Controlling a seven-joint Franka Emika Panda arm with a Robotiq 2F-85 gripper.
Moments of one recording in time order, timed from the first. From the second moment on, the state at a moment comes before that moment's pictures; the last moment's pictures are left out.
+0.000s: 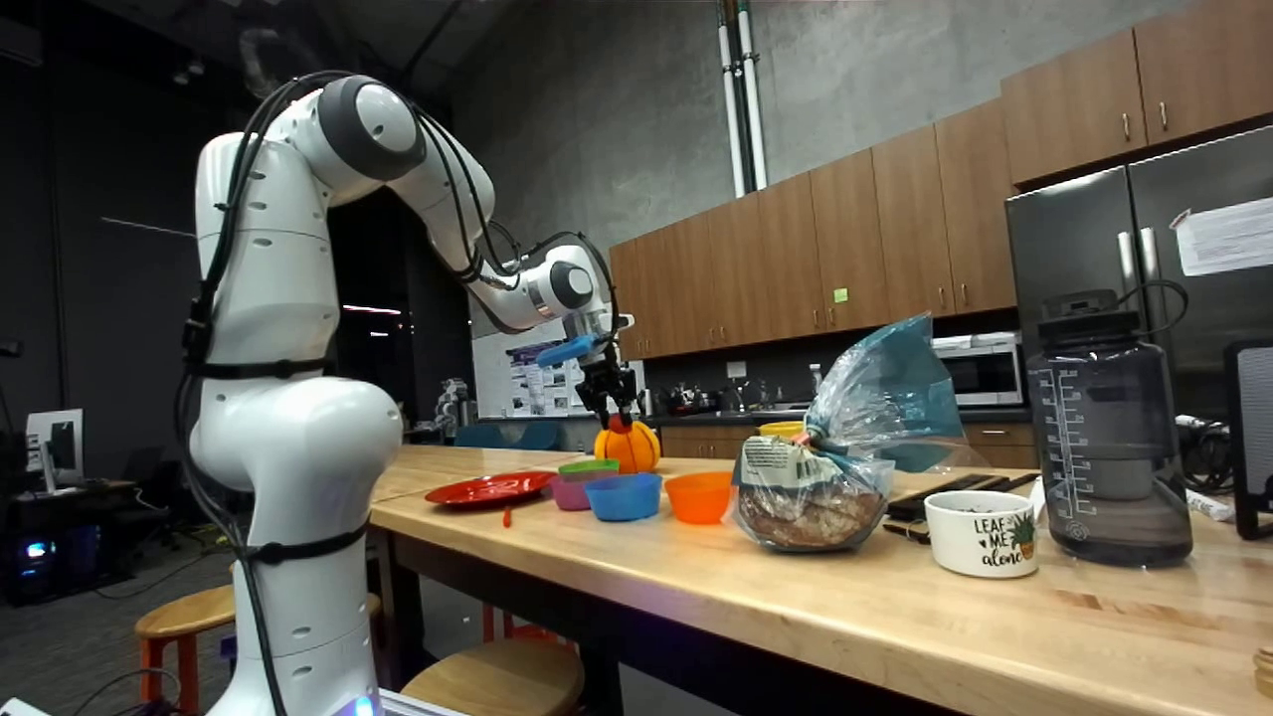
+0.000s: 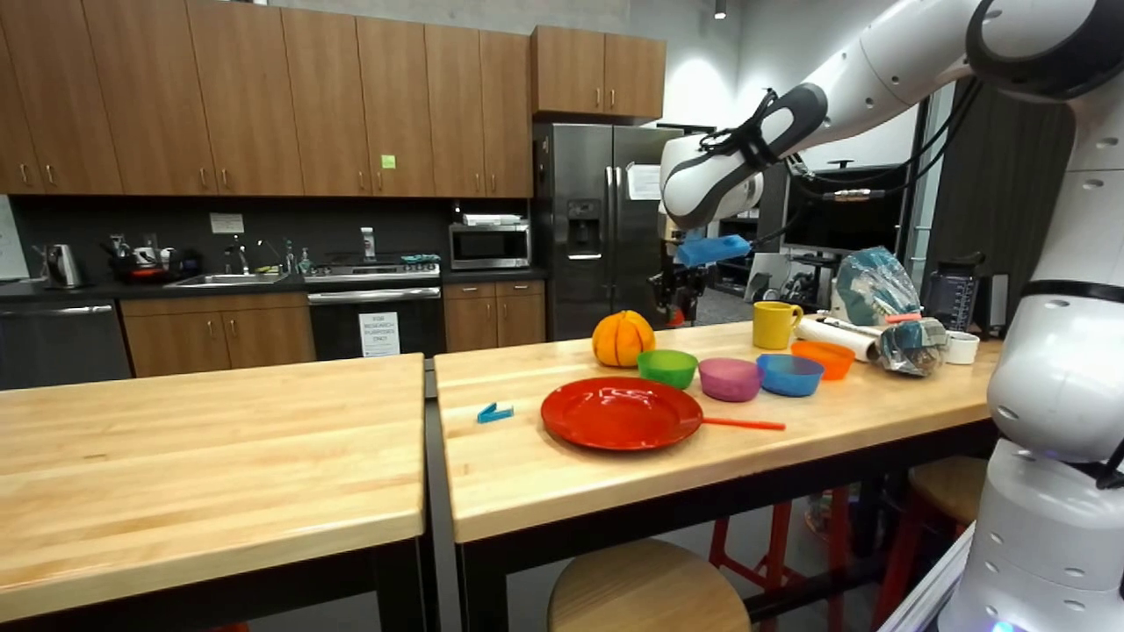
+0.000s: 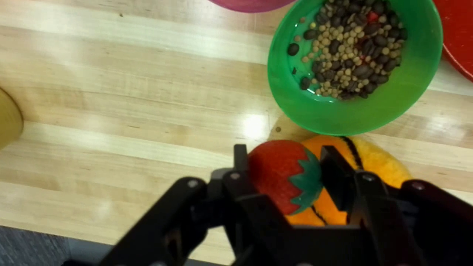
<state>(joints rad) -0.03 -0.06 -0.02 -2.14 -0.18 2.25 0.24</state>
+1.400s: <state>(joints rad) -0.05 -0.05 -0.04 -2.14 -0.18 2.25 0.25</state>
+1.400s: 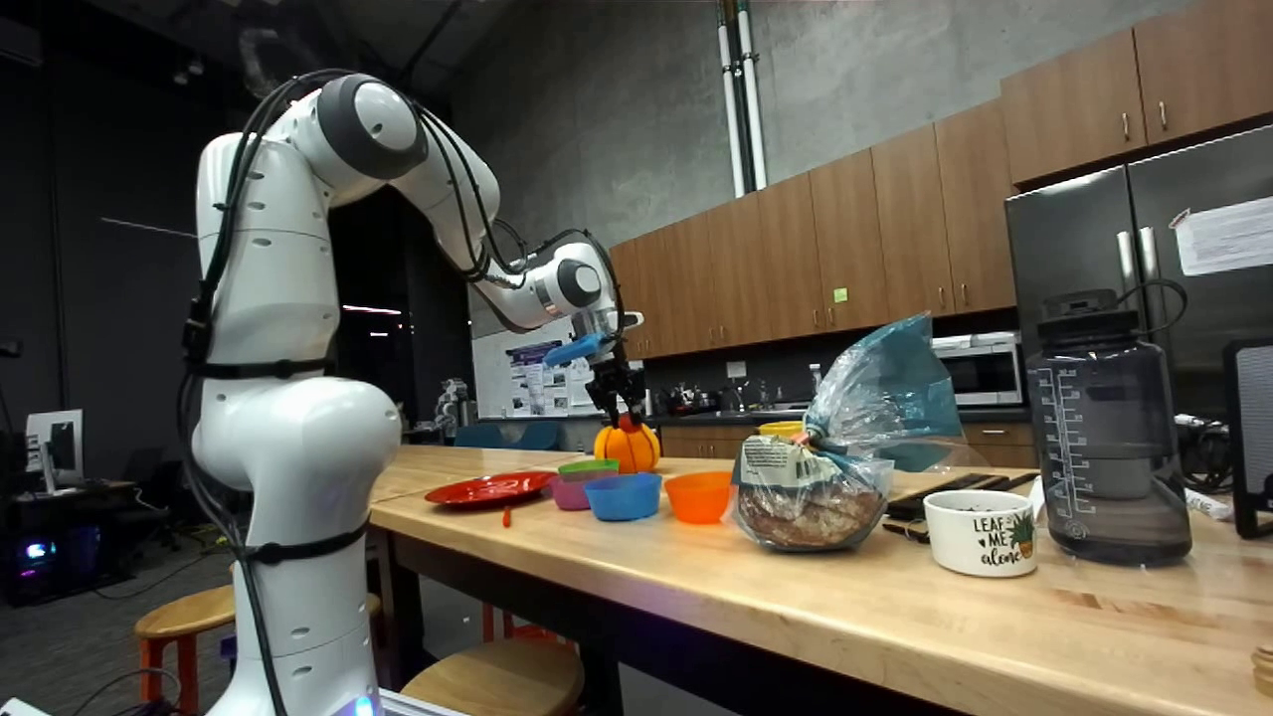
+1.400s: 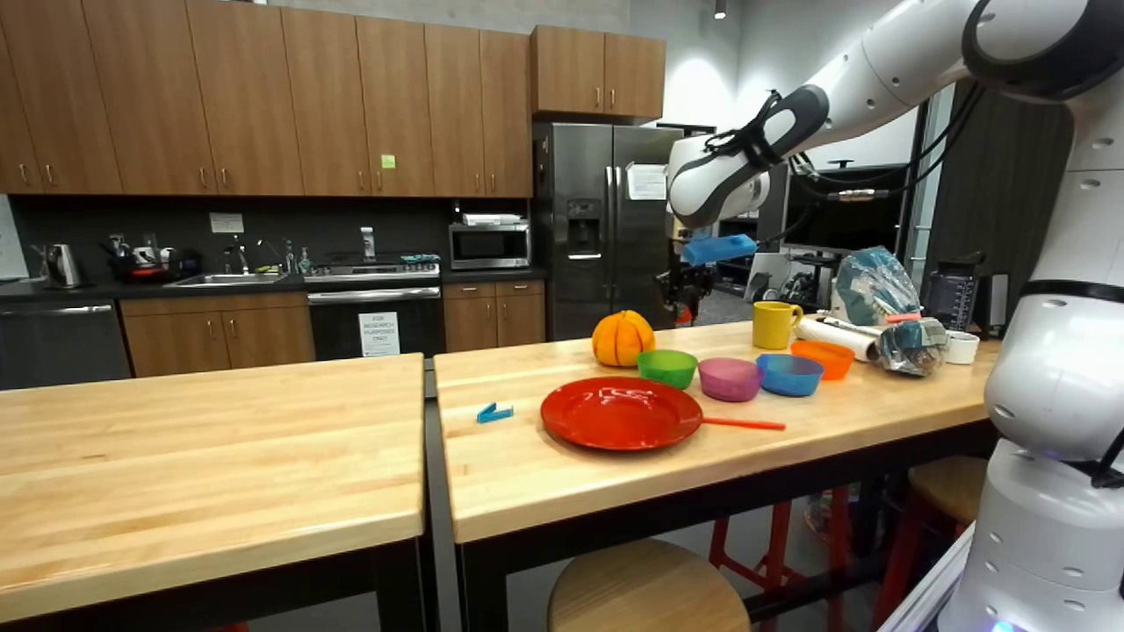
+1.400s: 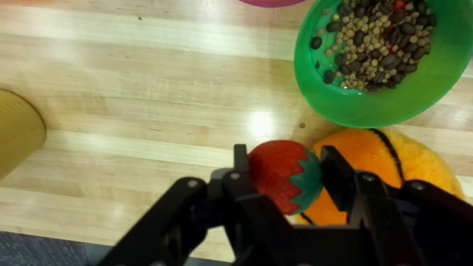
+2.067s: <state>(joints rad) -0.16 -0.06 -0.15 -2.12 -0.18 2.25 0.29</state>
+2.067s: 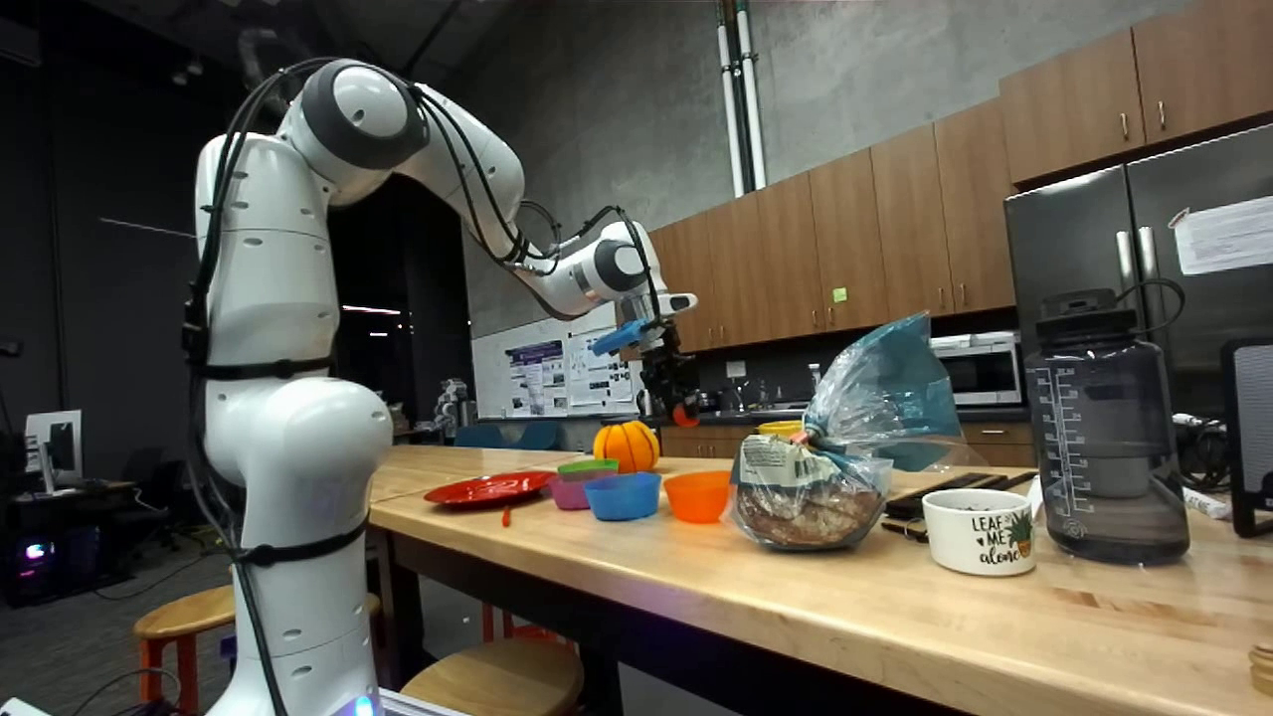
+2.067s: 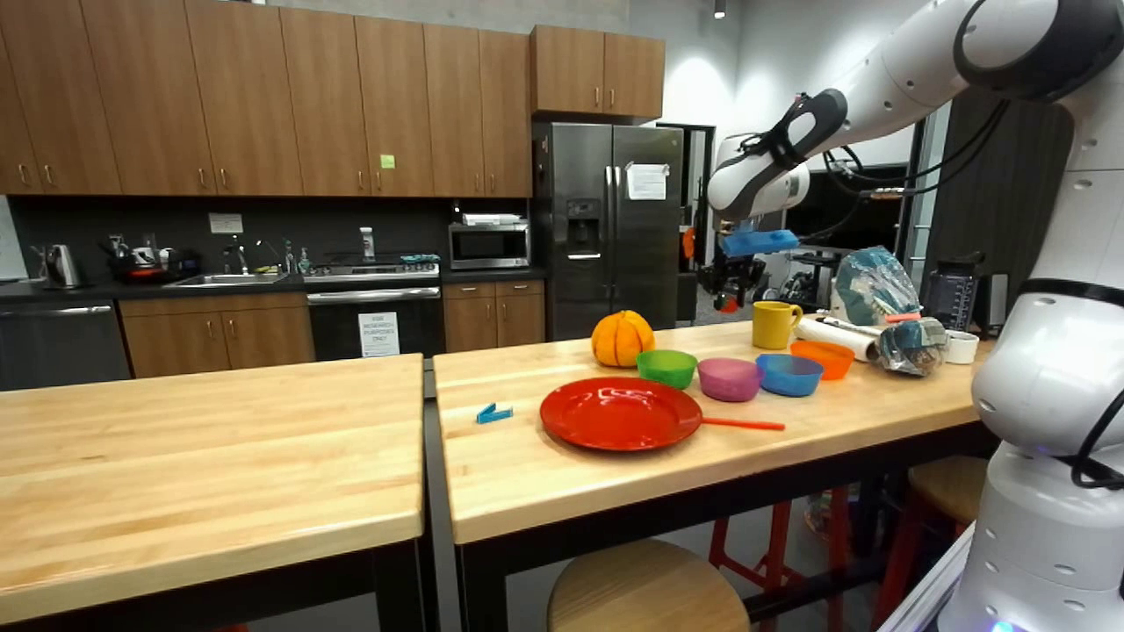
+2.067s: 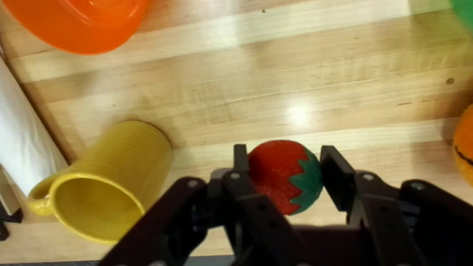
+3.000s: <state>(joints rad) -0.26 -0.08 -0.23 -2.17 -0.25 2.20 0.37</state>
